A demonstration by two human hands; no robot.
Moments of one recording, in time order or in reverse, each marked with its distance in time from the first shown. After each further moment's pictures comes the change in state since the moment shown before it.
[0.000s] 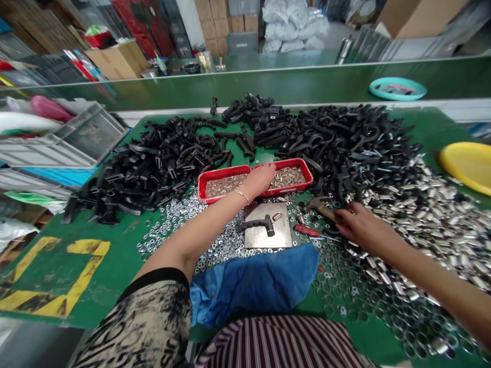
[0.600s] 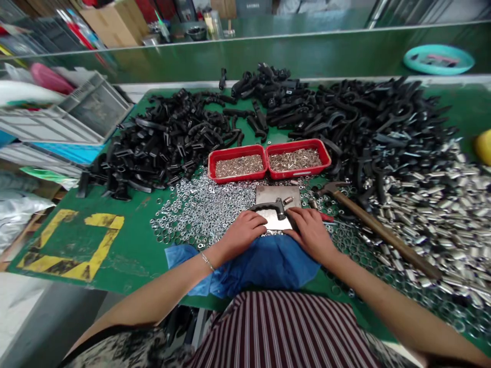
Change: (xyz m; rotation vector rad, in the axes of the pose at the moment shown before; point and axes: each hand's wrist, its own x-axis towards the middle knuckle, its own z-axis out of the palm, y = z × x) left_hand -0.231 0.016 0.041 -0.260 0.076 0.315; right_hand 0.021 -0.161 0.043 0.418 0.218 -0.169
